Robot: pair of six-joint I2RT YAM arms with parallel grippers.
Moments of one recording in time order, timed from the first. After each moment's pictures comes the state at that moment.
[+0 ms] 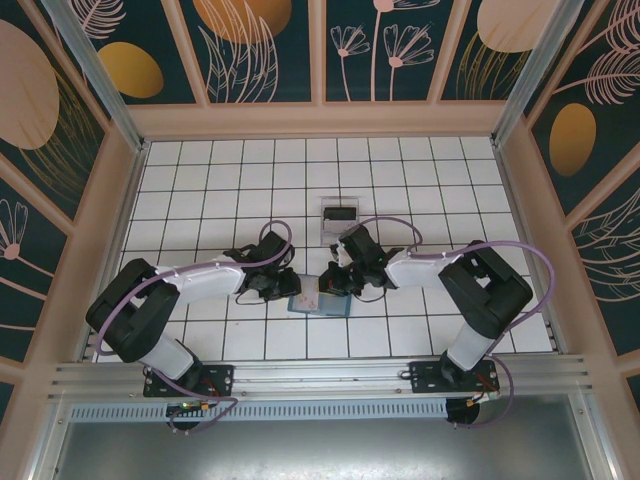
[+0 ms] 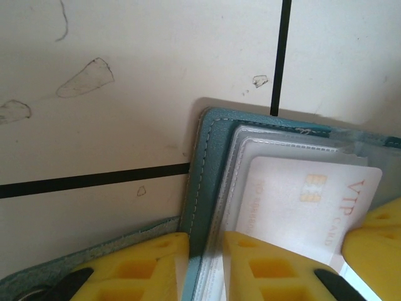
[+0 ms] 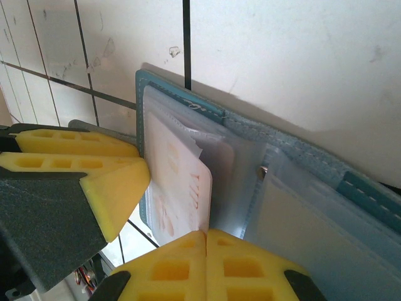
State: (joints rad) left arm -0.71 1.56 0.73 -0.32 0.21 -0.85; right arm 0.76 1.67 0.74 -0.03 -0.55 0.86
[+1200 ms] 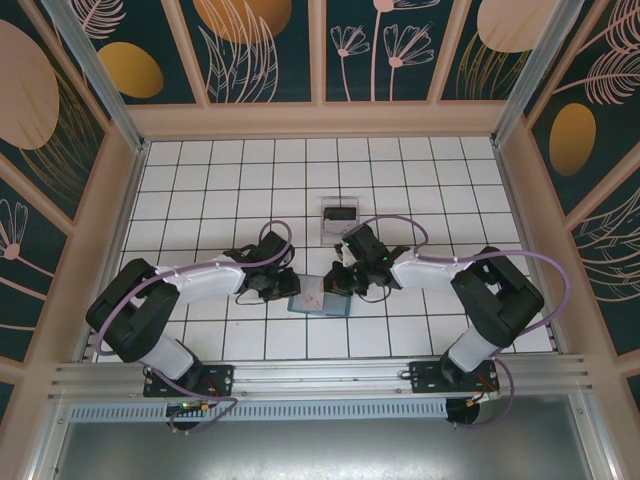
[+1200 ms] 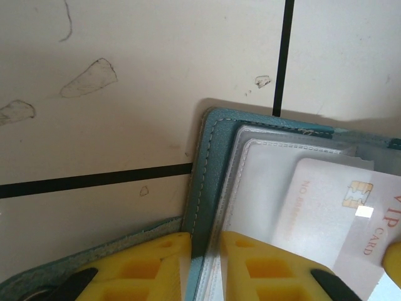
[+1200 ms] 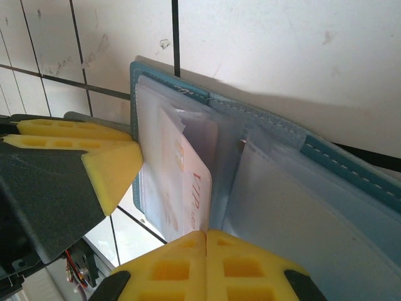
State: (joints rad) left arm -0.71 1.56 0.73 -0.32 0.21 -0.85; right arm 0.76 1.60 0.74 -0.13 -0.51 0.84
